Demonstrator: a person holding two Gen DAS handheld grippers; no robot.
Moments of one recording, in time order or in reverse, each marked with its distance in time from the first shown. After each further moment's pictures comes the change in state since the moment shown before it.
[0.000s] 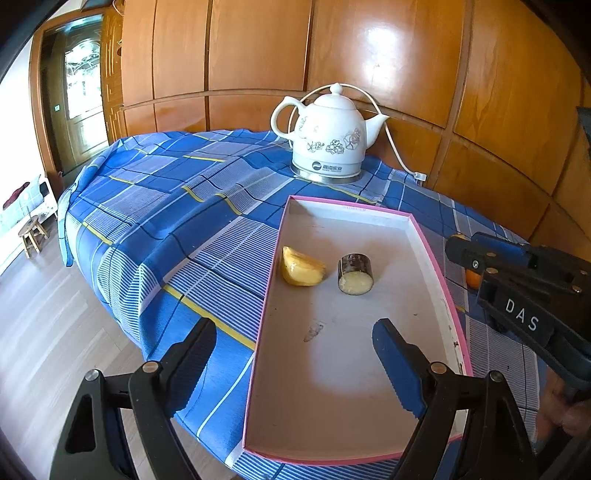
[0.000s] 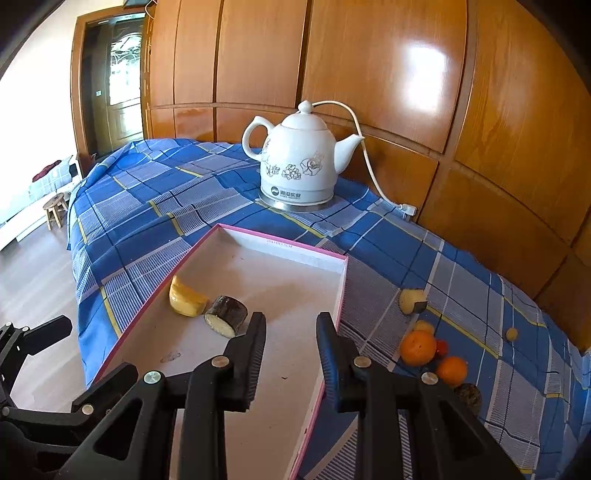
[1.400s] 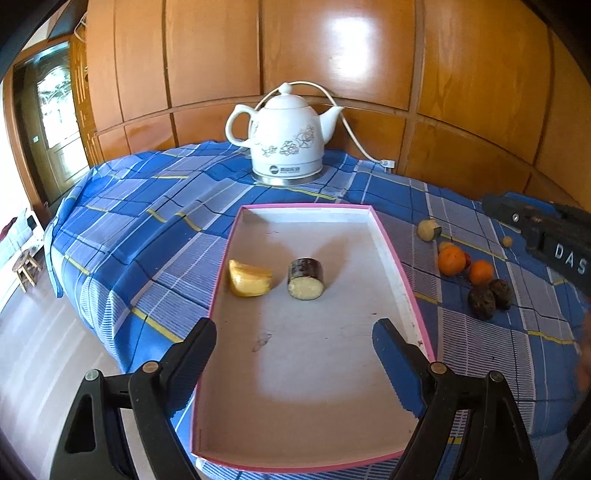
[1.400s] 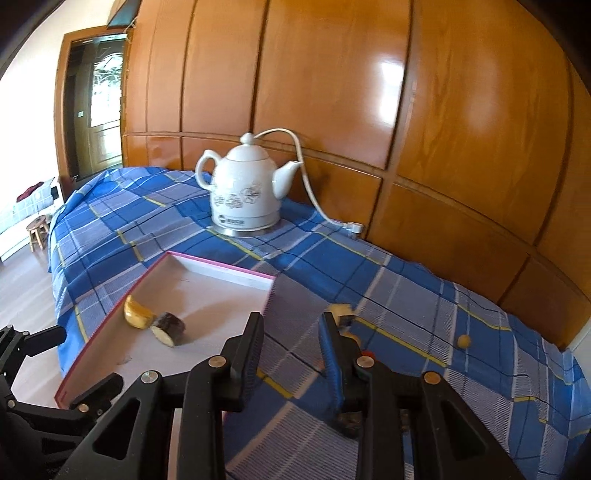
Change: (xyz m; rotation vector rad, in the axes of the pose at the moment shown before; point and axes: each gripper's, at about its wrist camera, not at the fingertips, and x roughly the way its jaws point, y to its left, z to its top) left arm 0.001 -0.053 0.008 0.131 0.002 -0.024; right arm -0.038 -0.074 -0.004 0.048 -0.090 -0.086
